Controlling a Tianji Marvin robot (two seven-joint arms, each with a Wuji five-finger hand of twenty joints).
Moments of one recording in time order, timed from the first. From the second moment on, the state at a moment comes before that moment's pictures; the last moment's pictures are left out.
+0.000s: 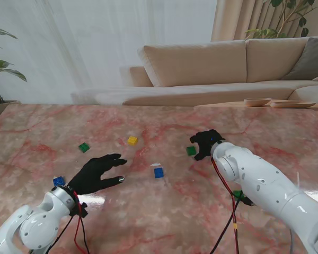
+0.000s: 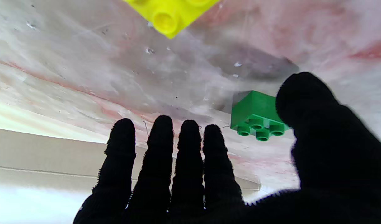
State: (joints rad) left arm 1.80 -1.08 -1.39 -1.73 0.61 -0.33 -0.07; right arm -0.90 -1.06 0.57 -0.97 -0.89 0.08 0.03; left_hand 0.47 -0.07 0.12 0.10 0.45 0.08 0.19 0.16 0.30 0.04 0.22 0.20 0.24 0.05 0.13 0.34 -0.02 0.04 0.68 0.36; right_hand 0.42 -0.56 0.72 -0.09 0.34 -0.02 0.33 0.76 0.38 -0.11 0.59 0.58 0.39 -0.12 0.64 0.58 0.22 -0.05 0.90 0.86
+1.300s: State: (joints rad) left arm 1.79 -1.08 -1.38 -1.72 0.60 -0.34 -0.06; right arm -1.05 -1.09 0.61 -1.10 -0.92 0.06 -0.12; left_hand 0.48 -0.07 0.12 0.08 0.45 0.08 0.19 0.16 0.30 0.04 0.22 0.20 0.24 0.05 0.13 0.34 -0.02 0.04 0.68 0.34; right_hand 0.49 -0.73 0.90 -0.27 0.67 -0.23 0.79 0.66 0.98 -0.22 0.66 0.90 0.84 -0.18 0.95 0.77 0.50 -0.07 1.32 0.88
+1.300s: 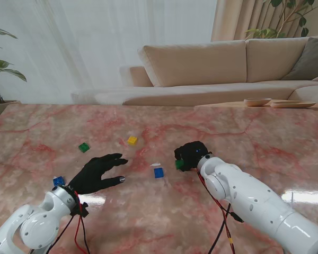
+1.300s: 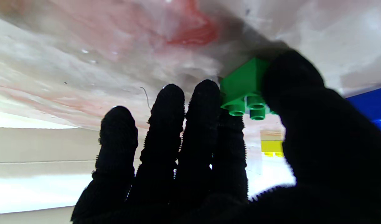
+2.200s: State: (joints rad) left arm 1.79 -1.08 -1.38 -1.71 0.61 -0.36 -0.05; right arm -1.11 -1.12 0.58 -1.18 -0.88 0.16 -0.17; left_hand 0.48 -0.07 0.12 0.08 0.45 0.08 0.19 0.16 0.30 0.04 0.22 0.20 0.24 0.05 0.13 0.34 -0.02 0.04 0.68 0.34; right_hand 0.49 -0.73 0.90 -0.27 0.67 -0.23 0.79 0.67 0.98 -0.22 0.66 0.90 0.84 -0.17 0.95 0.77 0.49 -0.07 1.32 0.88
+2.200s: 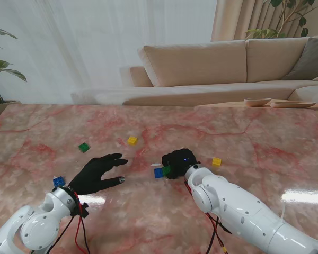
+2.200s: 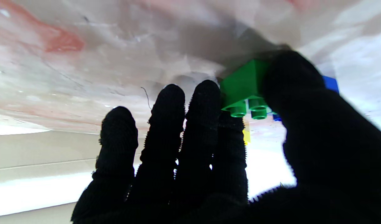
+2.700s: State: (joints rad) left arm 1.80 -1.08 -1.38 -1.71 0.61 -0.36 -0.05; right arm -1.13 -1.12 0.58 -1.21 -0.89 0.19 -0.16; left_hand 0.48 -0.07 0.12 0.08 0.45 0.08 0.19 0.16 0.30 0.04 0.22 0.20 0.24 0.05 0.13 0.34 -0.02 0.04 0.68 0.34; right_hand 0.49 -0.71 0.87 -0.27 0.65 -0.22 0.80 0.69 0.93 -0.21 0.66 0.88 0.83 -0.17 0.95 0.77 0.46 -0.07 1.32 0.90
